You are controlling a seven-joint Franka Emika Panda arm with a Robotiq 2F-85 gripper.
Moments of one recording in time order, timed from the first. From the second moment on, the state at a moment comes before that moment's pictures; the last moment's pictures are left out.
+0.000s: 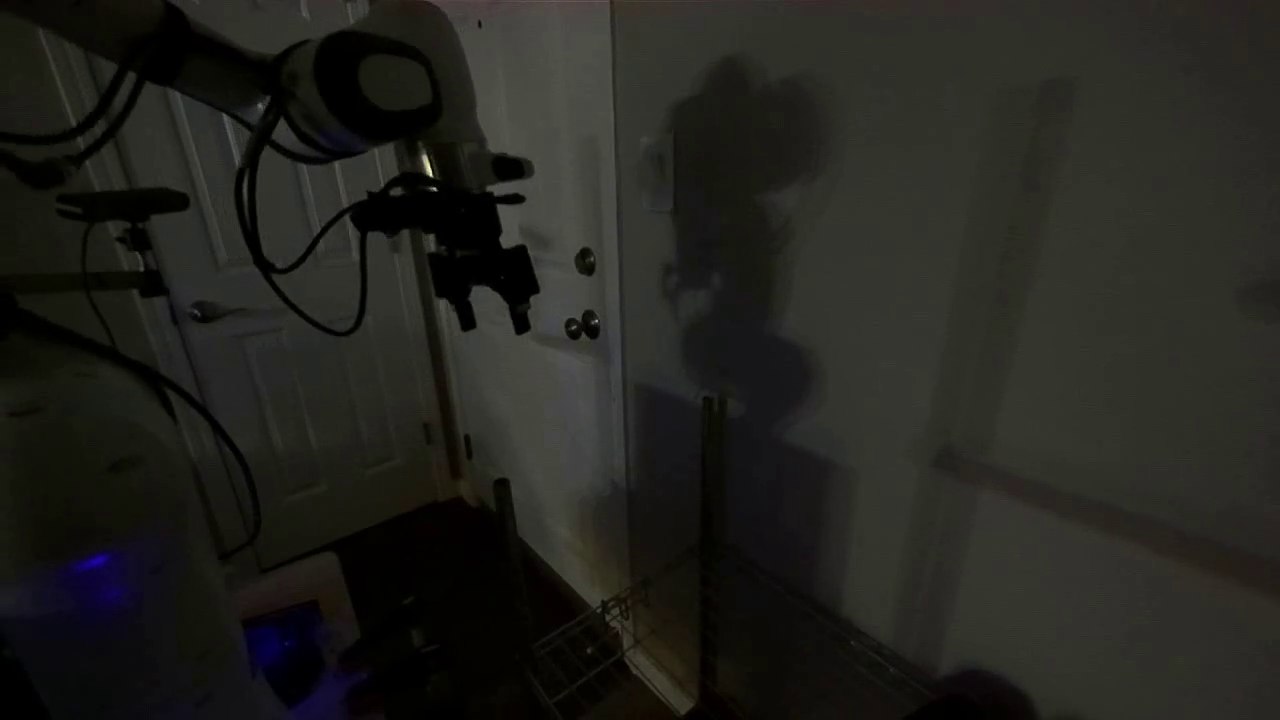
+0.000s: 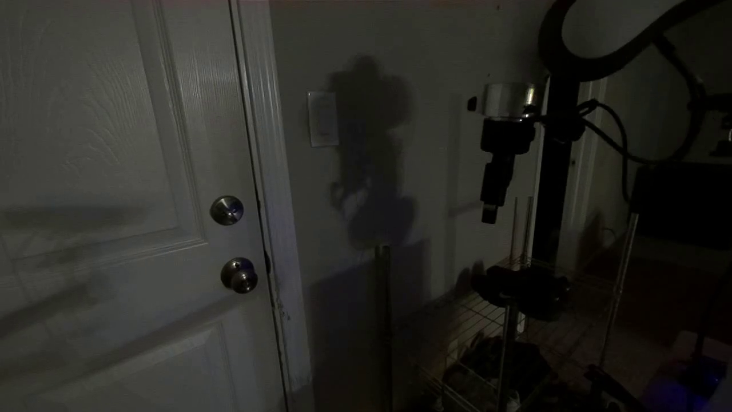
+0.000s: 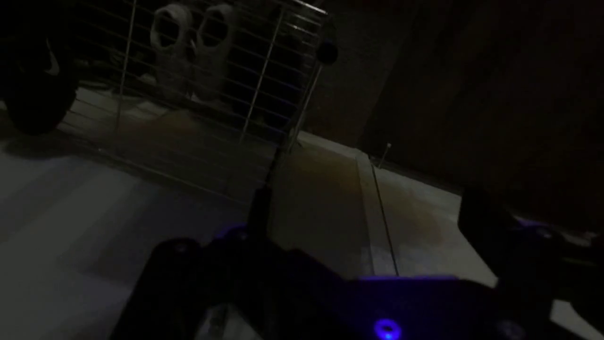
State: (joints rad) arm 0.21 -0.64 0.19 -2.60 0.03 2.07 -0.04
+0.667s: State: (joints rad) arm 0.15 -0.48 0.37 -2.45 -0.12 2.52 0.33
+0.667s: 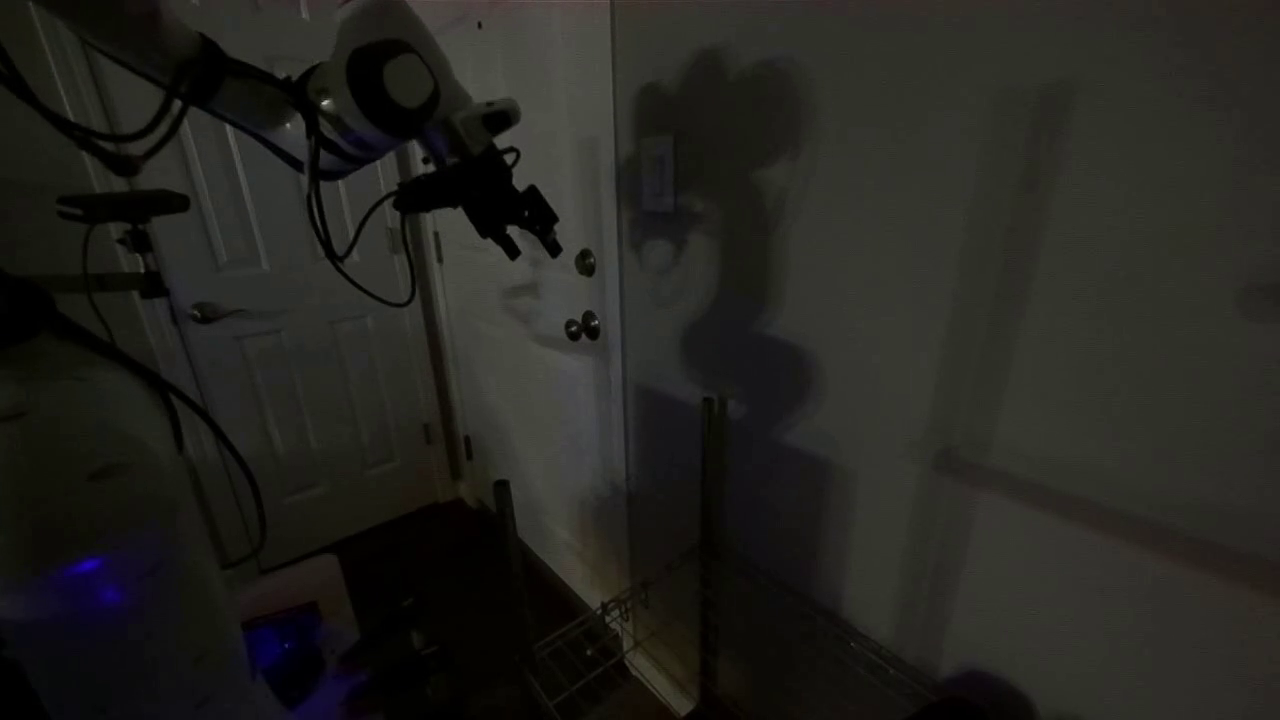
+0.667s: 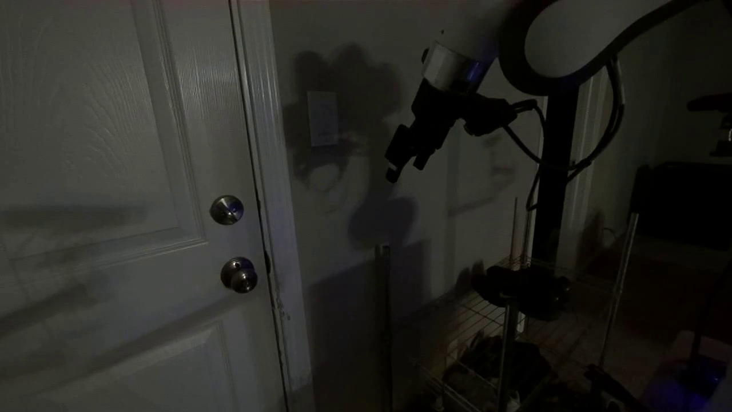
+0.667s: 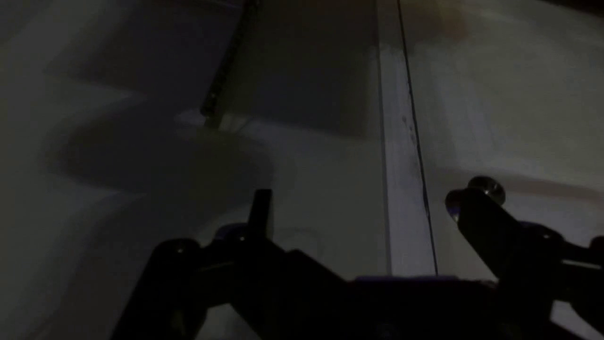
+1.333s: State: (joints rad) arm 0.07 -0.48 0.44 -2.45 -0.19 2.64 0.46
